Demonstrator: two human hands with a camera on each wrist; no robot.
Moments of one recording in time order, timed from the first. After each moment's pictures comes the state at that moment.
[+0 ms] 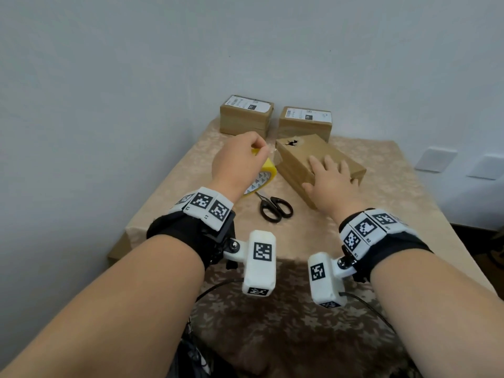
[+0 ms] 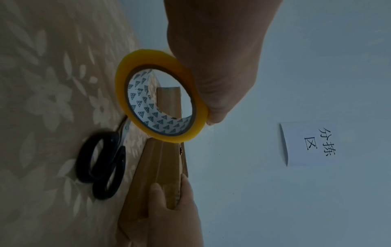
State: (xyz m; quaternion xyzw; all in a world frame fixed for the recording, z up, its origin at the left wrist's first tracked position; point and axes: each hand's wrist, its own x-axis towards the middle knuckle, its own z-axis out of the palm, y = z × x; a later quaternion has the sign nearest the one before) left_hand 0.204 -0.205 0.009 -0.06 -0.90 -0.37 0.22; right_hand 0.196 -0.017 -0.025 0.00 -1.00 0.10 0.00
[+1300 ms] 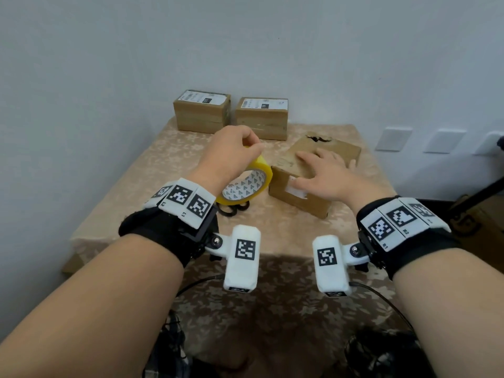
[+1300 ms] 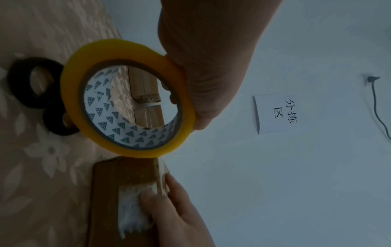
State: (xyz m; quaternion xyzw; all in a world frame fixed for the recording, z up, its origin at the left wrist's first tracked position) left_hand 0.204 -0.136 0.021 -0.12 -0.90 -0.39 0.13; right_hand 0.220 0.061 -0.002 0.01 -0.99 0.12 -0.04
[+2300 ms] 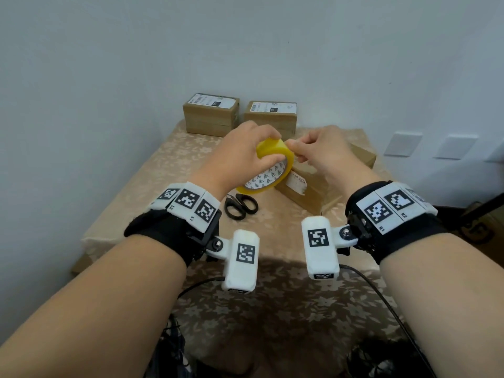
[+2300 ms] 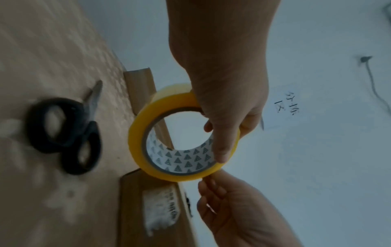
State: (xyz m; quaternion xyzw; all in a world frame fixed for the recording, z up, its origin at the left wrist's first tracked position) left_hand 0.210 -0.148 0.028 -0.26 -0.91 -0.25 0.18; right_hand 0.200 0.023 0.029 -0.02 -0.86 0.49 0.10
